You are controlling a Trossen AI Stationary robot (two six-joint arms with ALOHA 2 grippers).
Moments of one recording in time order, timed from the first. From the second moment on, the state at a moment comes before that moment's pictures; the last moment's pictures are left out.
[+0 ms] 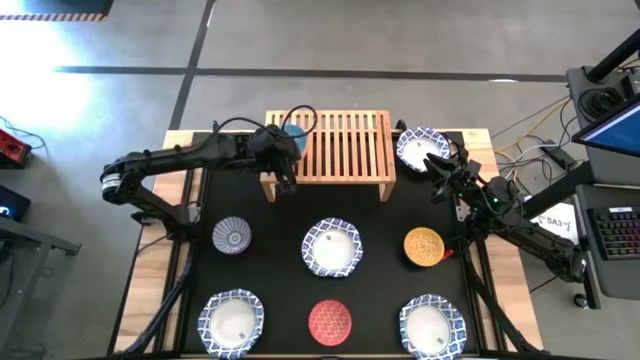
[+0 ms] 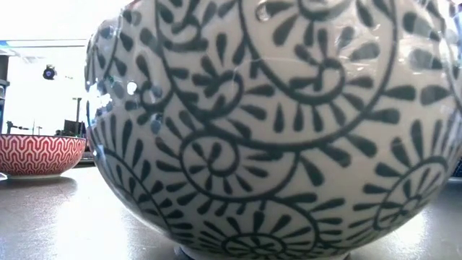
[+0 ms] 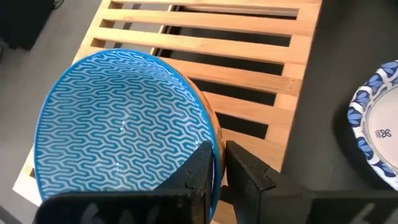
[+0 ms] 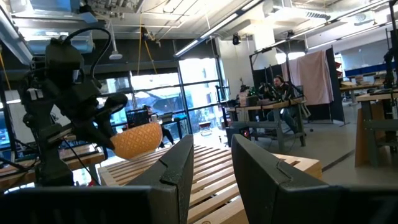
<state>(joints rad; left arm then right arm) 0.25 1.45 1.37 -0.80 -0.30 0.11 -0.58 0.04 0.01 0.35 0.00 0.16</state>
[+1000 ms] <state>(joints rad) 0.29 1.44 1.41 -0.74 -0.41 0.10 -0.58 0.04 0.01 0.35 0.00 0.16</state>
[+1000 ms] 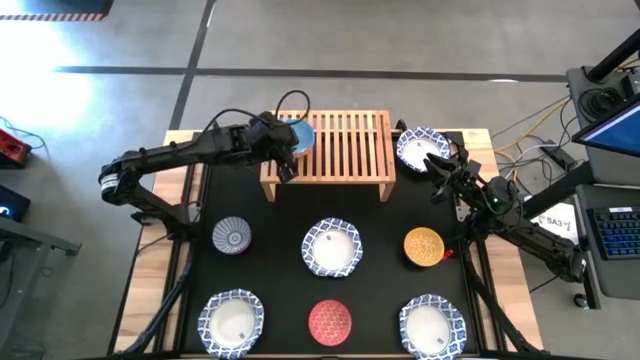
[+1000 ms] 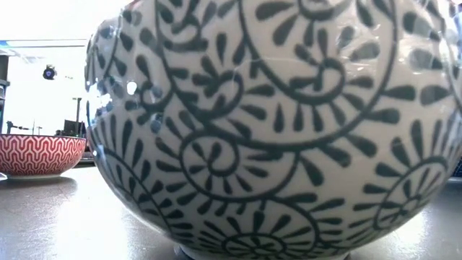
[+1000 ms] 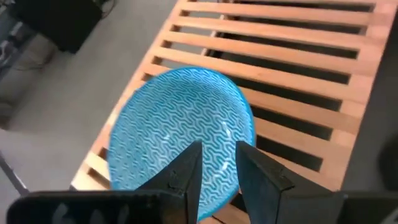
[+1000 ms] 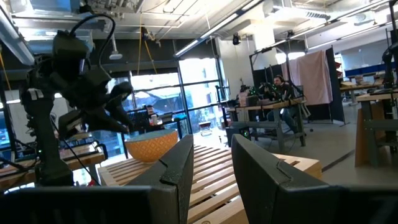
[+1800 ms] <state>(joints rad) -0.07 1.29 1.35 -1.39 -0.34 -0.72 -0.58 0.04 0.01 0.35 0.00 0.16</state>
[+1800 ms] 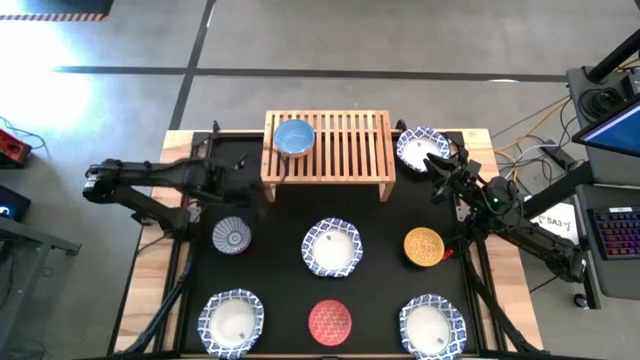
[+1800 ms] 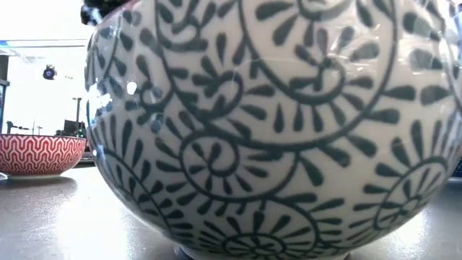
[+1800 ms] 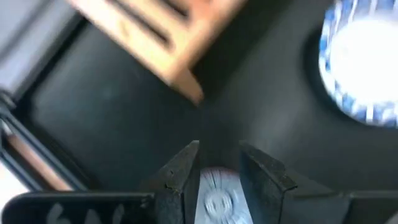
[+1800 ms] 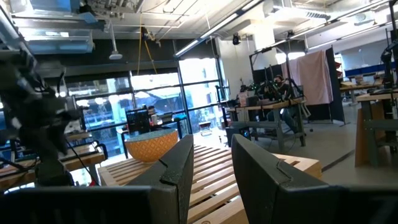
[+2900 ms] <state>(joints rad) -0.35 1.30 0.73 -0.90 -0.12 -0.99 -0.58 0.04 0.01 0.35 0.00 0.16</state>
